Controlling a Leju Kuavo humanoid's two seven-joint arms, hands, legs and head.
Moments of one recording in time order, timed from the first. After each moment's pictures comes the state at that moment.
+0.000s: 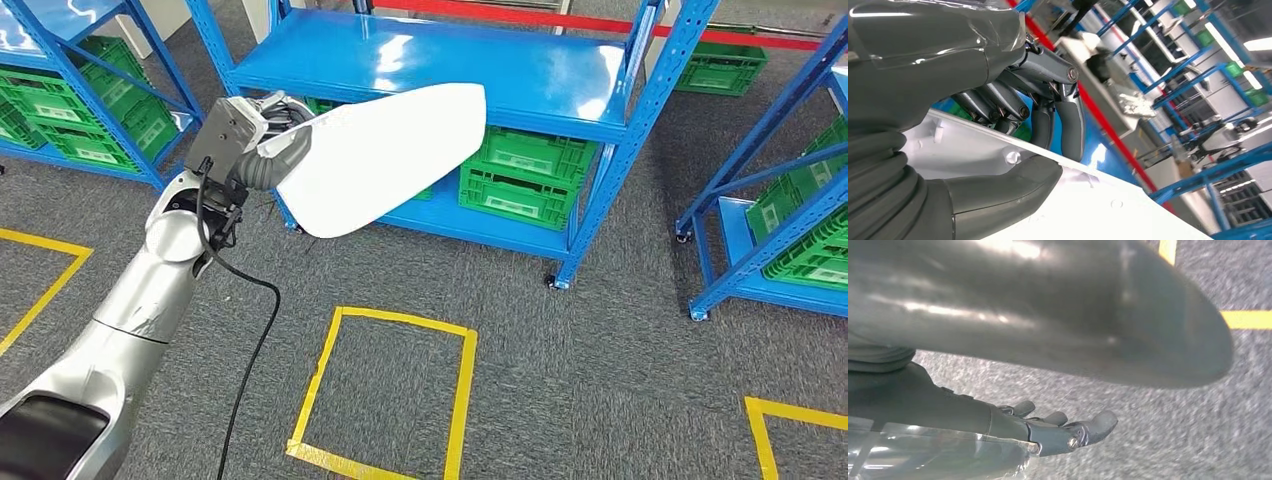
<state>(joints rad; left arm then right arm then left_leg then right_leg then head) -0.74 0.17 -0.42 -1.18 -0.12 -0.05 -0.07 -0.05 -0.05 -1.34 -0.03 1.24 -0.06 -0.36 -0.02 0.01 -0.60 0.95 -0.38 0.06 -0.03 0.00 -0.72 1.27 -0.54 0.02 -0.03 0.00</state>
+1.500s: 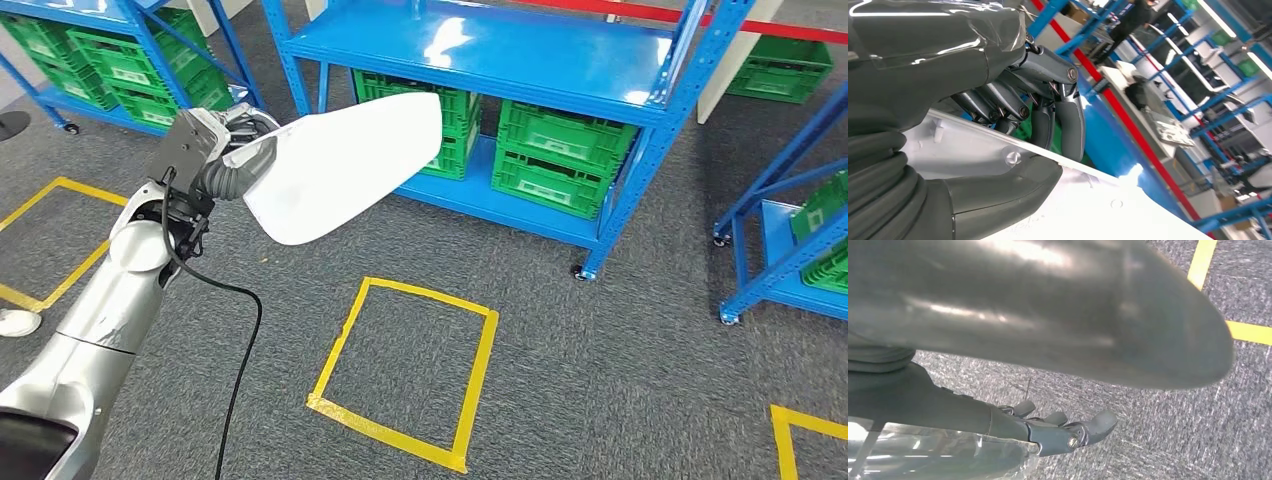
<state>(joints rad) -0.71 0.27 -0.40 -1.20 -0.07 -0.06 -0.07 -0.08 -0.03 -1.32 -0.08 1.28 -0.02 -0.36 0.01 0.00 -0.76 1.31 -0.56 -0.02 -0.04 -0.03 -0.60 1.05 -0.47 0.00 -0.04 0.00</state>
